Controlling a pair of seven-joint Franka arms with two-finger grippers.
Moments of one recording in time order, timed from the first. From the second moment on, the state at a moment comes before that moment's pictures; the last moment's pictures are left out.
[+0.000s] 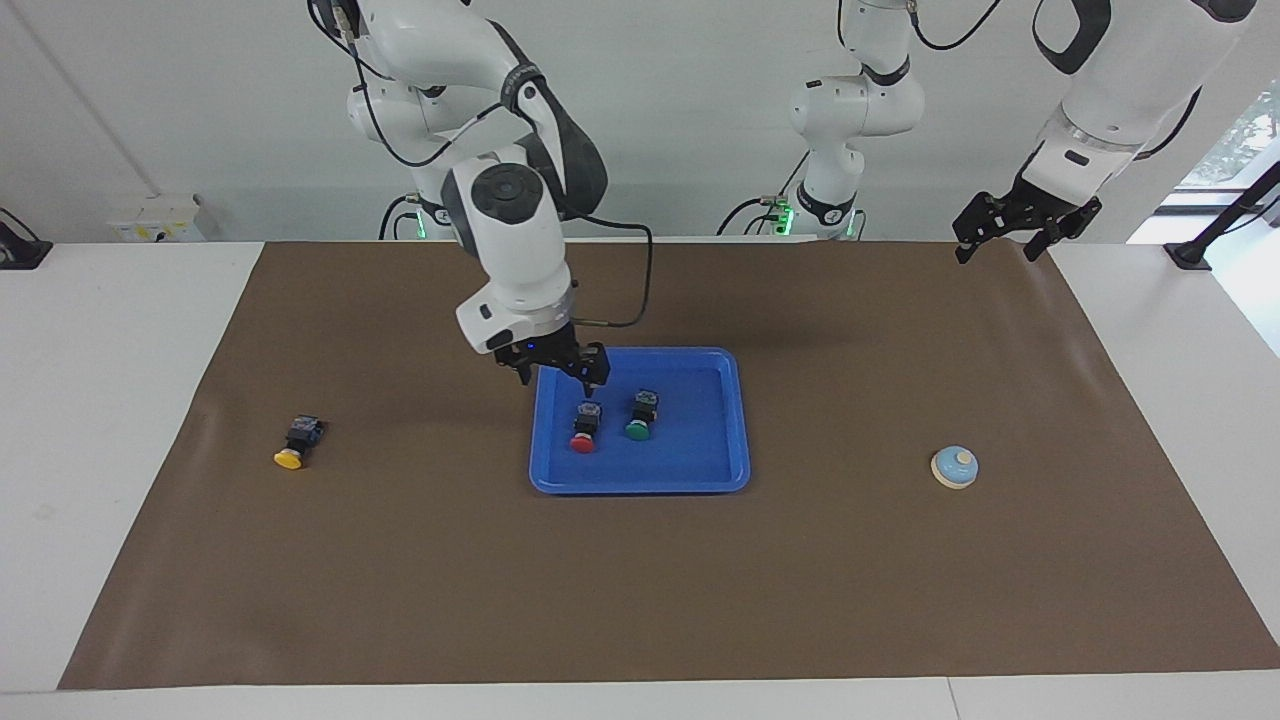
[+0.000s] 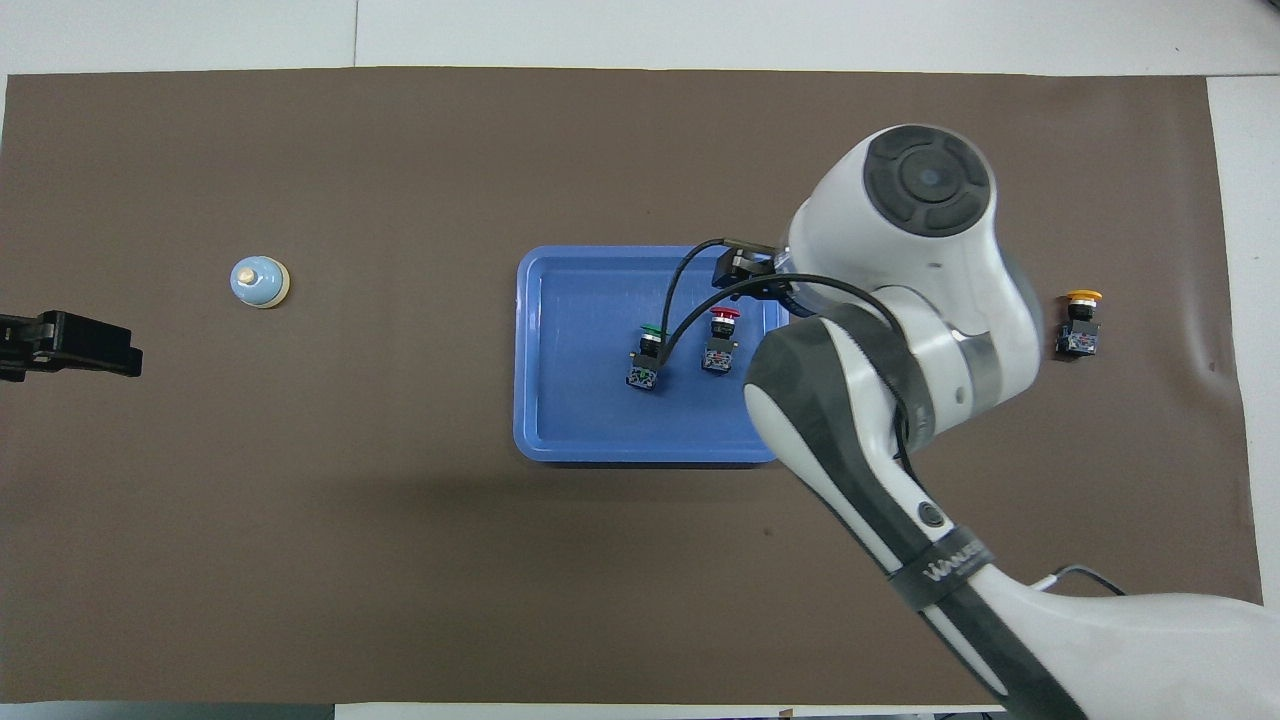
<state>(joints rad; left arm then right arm) -0.03 -0.10 0.00 -1.71 -0.01 1.54 0.01 0.24 0.26 0.13 -1.69 0.00 1.95 0.65</state>
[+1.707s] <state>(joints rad) -0.03 -0.10 0.00 -1.71 -0.01 1.54 0.01 -0.35 0.32 0.12 -2.06 -0.12 2.43 0.07</state>
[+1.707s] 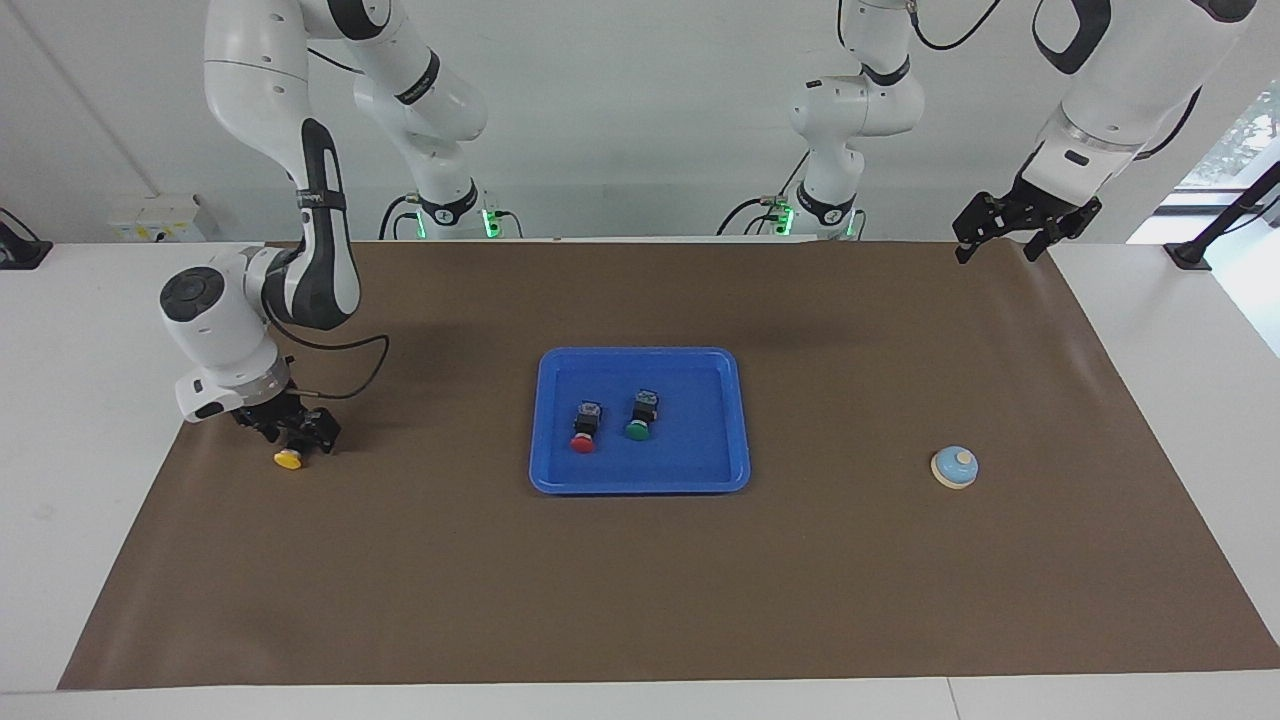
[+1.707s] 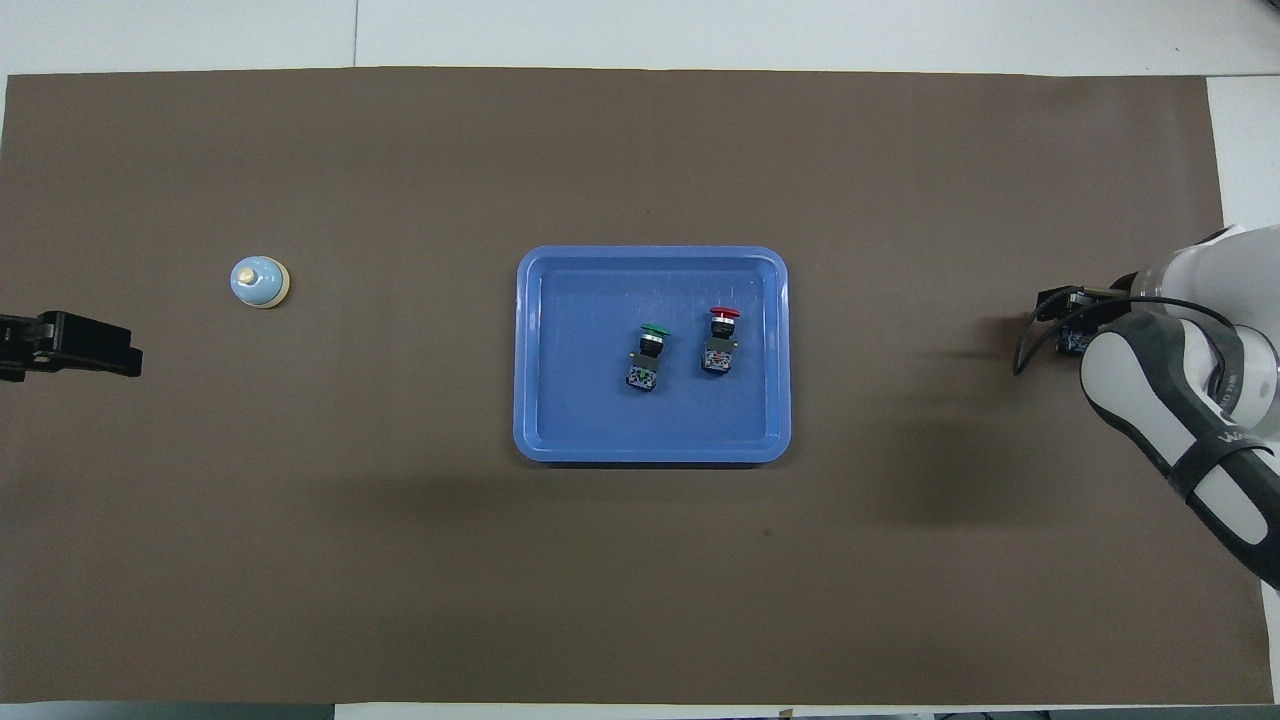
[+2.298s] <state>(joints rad) -0.03 -0.10 0.00 -1.71 -0.01 1.54 0.01 -0.35 0.31 0.13 -2.07 -0.12 2.43 0.05</state>
